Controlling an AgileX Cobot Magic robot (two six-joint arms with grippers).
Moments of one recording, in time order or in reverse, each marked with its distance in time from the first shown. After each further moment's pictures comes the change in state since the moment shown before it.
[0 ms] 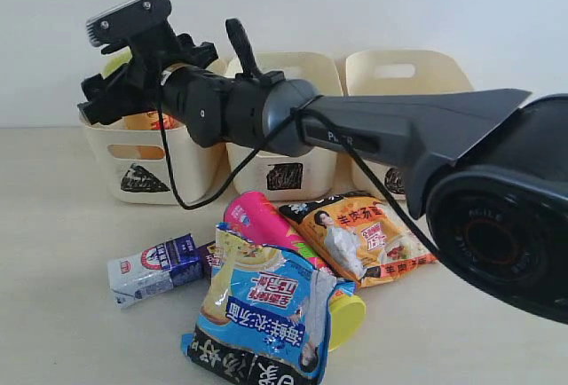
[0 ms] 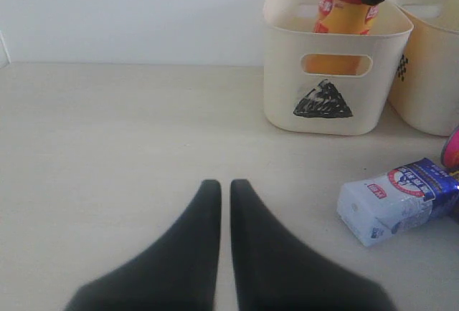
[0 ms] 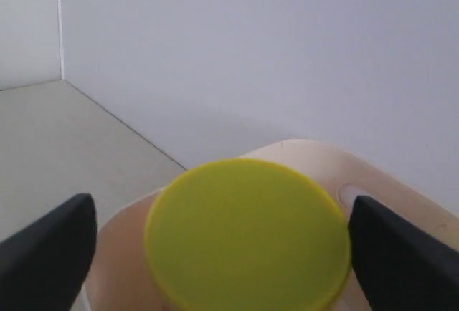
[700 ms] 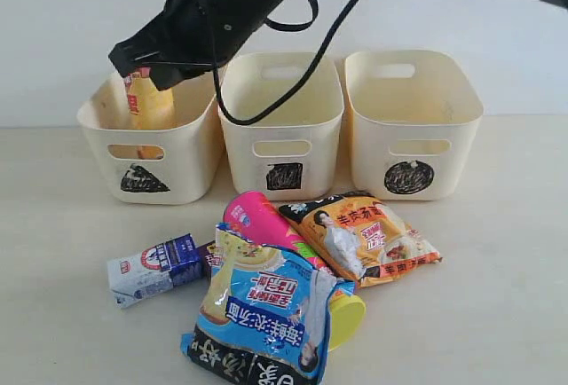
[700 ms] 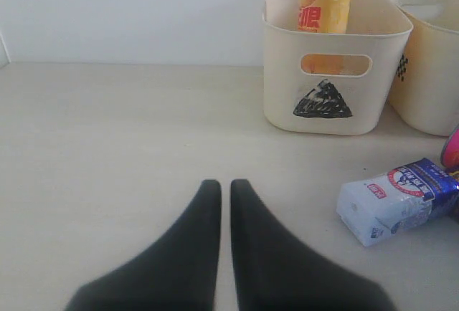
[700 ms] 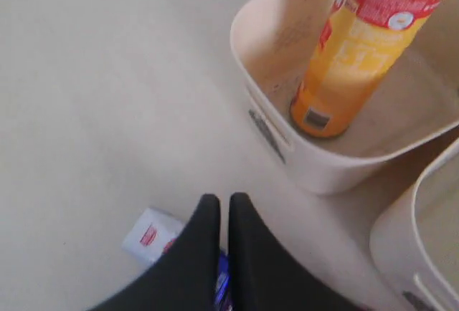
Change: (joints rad) left arm 0.000 0.000 0.000 0.000 0.000 0.000; right arm -0.104 -0.343 -0.002 0.056 1.037 0.089
